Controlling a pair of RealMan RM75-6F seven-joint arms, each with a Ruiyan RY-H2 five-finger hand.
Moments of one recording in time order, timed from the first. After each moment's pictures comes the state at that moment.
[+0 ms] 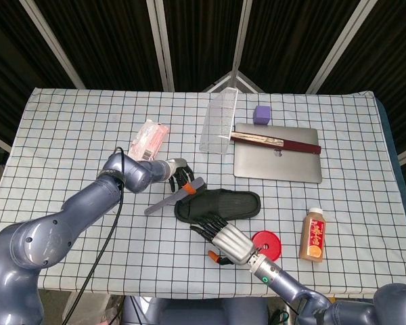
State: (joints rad) left arm -1.60 -1.61 -0.08 -0.72 0.86 -0.50 -0.86; right arm 0.60 -1.73 -0.05 -1.32 -1.74 1.10 0.01
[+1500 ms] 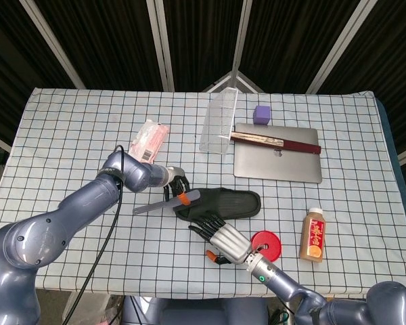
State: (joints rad) left arm -1.60 -1.60 -0.14 -0.75 0.92 -0.63 -0.78; right arm 0.62 -1.76 -0.06 -1.29 -1.70 1.09 0.01
